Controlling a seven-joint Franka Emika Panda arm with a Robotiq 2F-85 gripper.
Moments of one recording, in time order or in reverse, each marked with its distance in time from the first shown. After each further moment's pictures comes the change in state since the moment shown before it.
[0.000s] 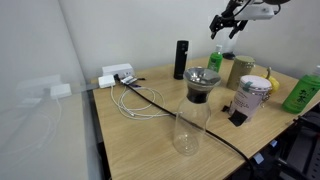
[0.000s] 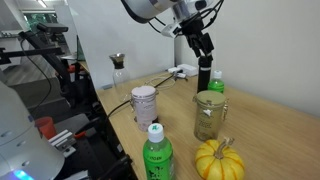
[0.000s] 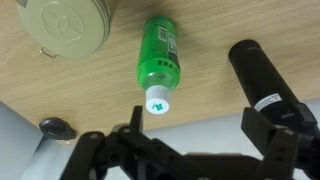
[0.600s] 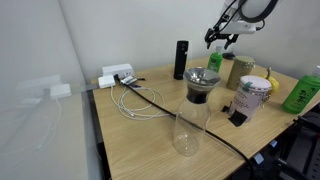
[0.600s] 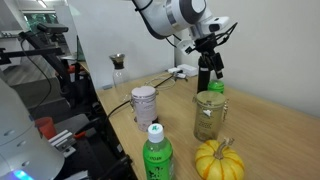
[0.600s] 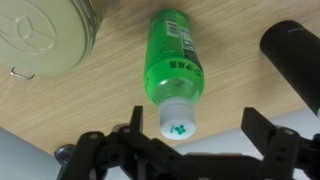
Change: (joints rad) arm 0.074 0.226 -0.118 0.159 0.052 0.009 0.102
